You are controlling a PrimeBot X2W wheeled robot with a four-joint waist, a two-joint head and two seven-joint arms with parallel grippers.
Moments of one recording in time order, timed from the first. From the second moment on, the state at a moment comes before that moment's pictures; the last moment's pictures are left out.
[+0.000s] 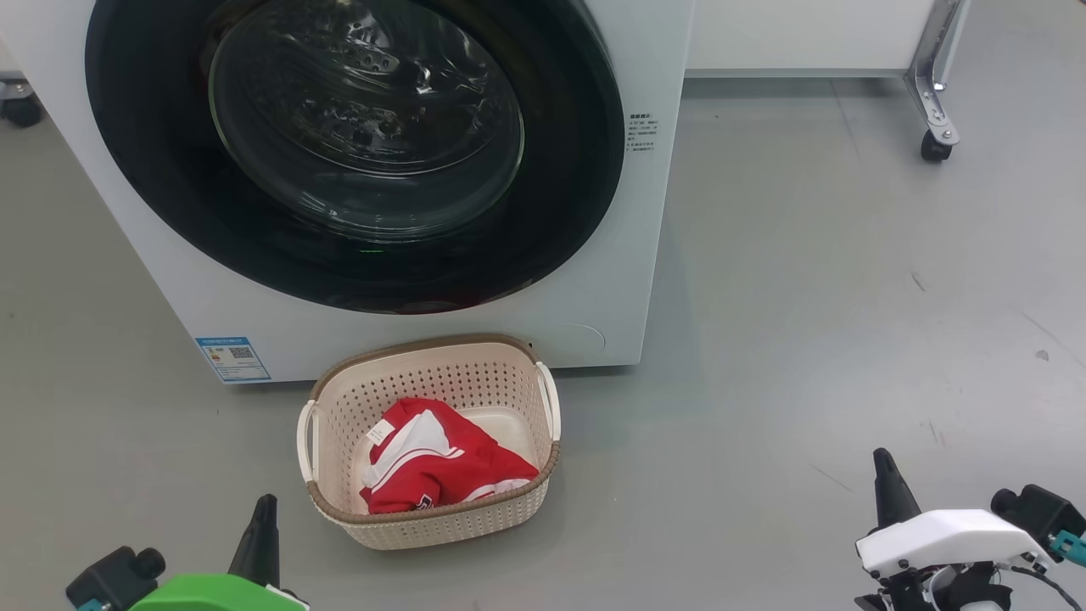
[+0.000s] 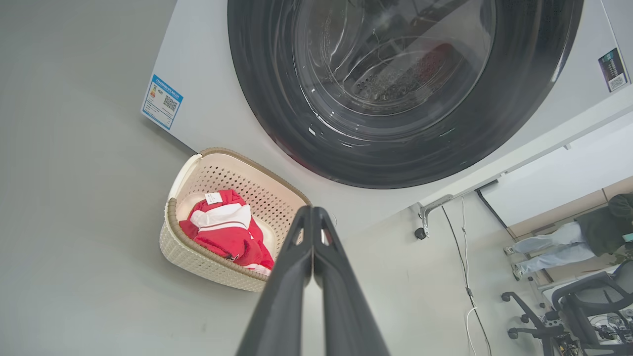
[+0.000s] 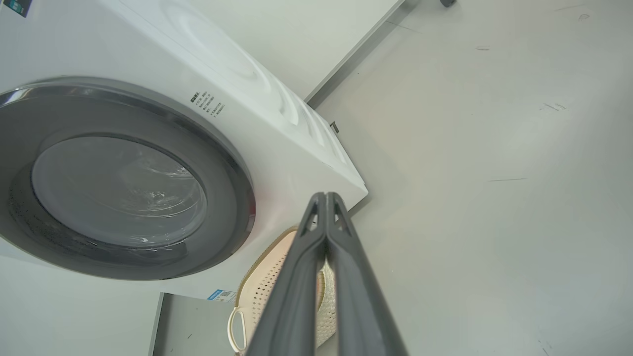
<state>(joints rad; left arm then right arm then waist) 0.09 0.07 -0.13 0.15 -1.01 0.02 -0.03 0.03 -0.06 0.09 0.29 1.00 0.06 -0.09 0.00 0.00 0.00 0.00</state>
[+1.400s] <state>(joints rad) -0.02 0.08 -0.02 0.24 -1.57 -0.10 0.04 -0.04 -0.06 -0.06 0.28 1.55 0.11 0.05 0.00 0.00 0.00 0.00</state>
